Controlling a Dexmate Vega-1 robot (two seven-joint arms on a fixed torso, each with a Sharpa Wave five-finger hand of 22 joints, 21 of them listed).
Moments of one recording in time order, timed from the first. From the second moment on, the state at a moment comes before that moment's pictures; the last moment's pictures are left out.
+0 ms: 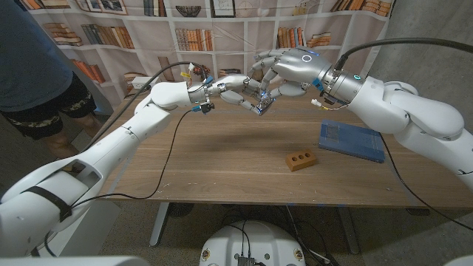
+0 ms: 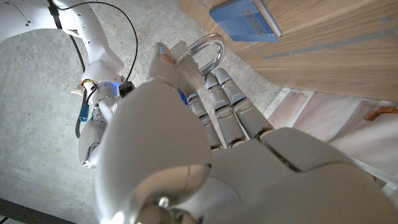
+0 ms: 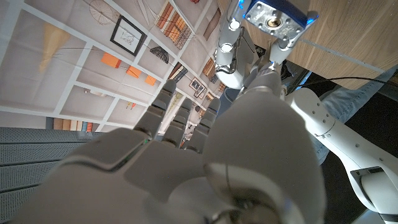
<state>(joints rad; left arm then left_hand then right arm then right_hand) 0.45 0.64 0.63 -1.43 -0.40 -0.56 -0.79 1.34 0.13 0.00 -0.07 0.20 0.71 -0.06 0.20 0.20 0.74 -0.13 0.19 0.20 0.71 -0.07 0.19 0.18 0.66 -0.06 0.22 0.18 -0.98 -0.97 -0.15 -2.32 -0.74 0.28 0.08 1.27 0.15 -0.26 0.04 0.38 1.17 -0.22 0.28 0.27 0.46 -0.22 0.21 0.19 0.25 -0.04 0.19 0.18 0.36 0.12 0.21 0.18</state>
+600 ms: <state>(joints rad) 0.45 0.63 0.63 -1.42 -0.41 -0.56 -0.79 1.34 0.13 0.01 -0.07 0.20 0.71 -0.06 0.21 0.20 0.74 -0.13 0.19 0.20 0.71 -0.07 0.19 0.18 0.66 -0.06 0.22 0.18 -0.98 -0.98 -0.15 -2.32 -0.74 0.26 0.08 1.27 0.15 -0.26 0.05 0.38 1.17 -0.22 0.28 0.27 0.46 -0.22 0.21 0.19 0.25 -0.04 0.19 0.18 0.36 0.12 0.21 0.18</state>
